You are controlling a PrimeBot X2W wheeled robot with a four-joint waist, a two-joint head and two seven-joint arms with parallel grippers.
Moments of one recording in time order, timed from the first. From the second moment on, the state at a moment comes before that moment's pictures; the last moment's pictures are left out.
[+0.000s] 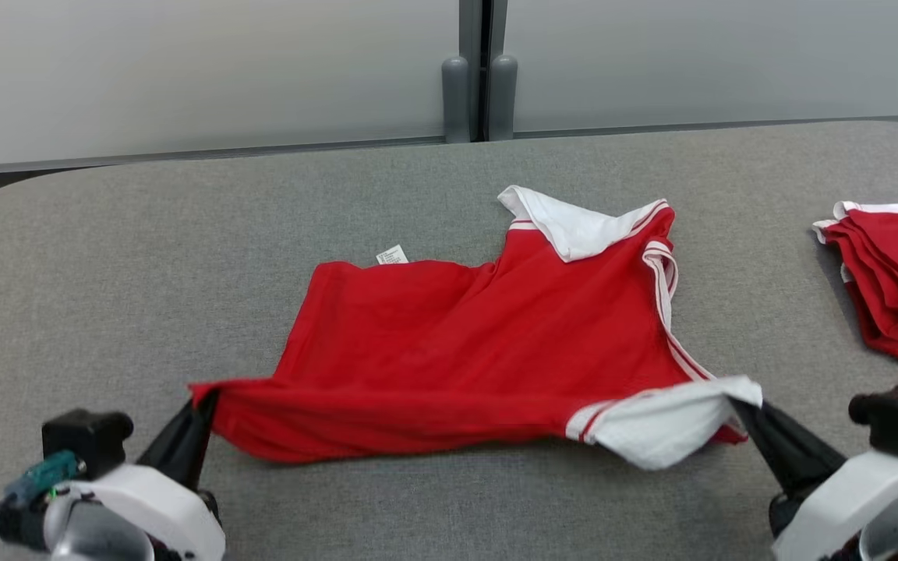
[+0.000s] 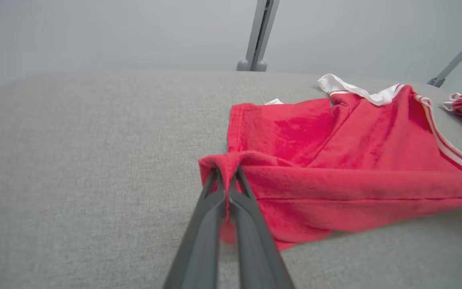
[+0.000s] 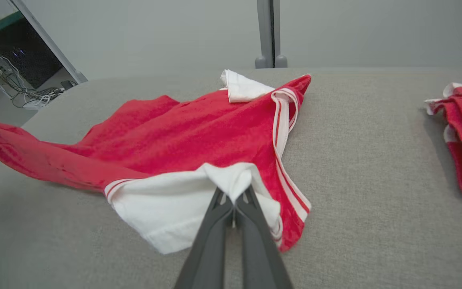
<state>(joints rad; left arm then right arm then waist) -0.03 0.50 -0.39 -0.03 -0.71 0.15 0.05 0.04 -0.39 0.22 -0.18 0.58 0.13 0.26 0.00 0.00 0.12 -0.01</state>
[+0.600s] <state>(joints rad) -0.99 0.47 -0.39 0.42 -0.64 -0.07 0.15 -0.92 -0.45 0.35 0.20 0.79 0.13 -0.01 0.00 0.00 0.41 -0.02</state>
